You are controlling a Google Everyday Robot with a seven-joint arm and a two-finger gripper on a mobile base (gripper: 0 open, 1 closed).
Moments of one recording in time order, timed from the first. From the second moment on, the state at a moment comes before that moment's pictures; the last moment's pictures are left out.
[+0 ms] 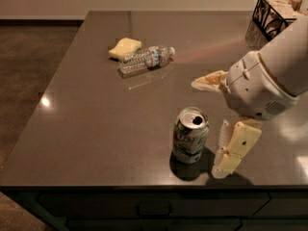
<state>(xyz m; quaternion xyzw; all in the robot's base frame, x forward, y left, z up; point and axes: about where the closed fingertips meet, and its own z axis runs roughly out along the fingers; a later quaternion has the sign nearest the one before) 0.384 -0.095 0.927 -0.71 0.65 0.14 0.24</state>
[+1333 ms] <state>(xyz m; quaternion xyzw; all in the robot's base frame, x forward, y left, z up) 0.402 -0.091 0.902 -0.71 0.66 0.15 0.21</state>
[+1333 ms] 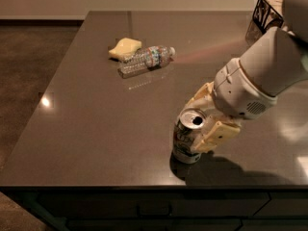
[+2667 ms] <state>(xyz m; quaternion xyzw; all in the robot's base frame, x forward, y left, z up) 0.480 -0.057 0.966 -0.63 0.72 0.15 0.26</state>
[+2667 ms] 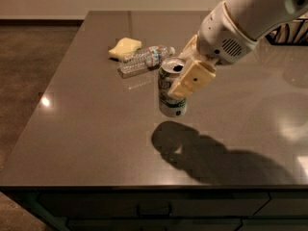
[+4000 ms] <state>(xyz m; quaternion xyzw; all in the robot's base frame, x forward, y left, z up) 0.550 -0.060 0.948 -0.57 0.76 0.15 0.28</state>
